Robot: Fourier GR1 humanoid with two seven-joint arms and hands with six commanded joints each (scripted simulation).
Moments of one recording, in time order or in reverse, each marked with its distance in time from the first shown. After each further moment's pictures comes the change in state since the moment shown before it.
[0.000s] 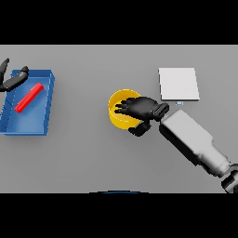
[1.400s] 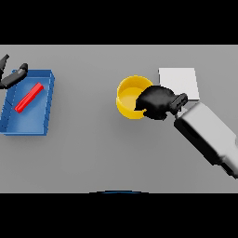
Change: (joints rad) left arm -0.015 0.006 0.013 -0.005 0.024 -0.015 -0.014; right arm 0.020 -0.156 -0.093 -0.301 -0.102 0.168 0.094
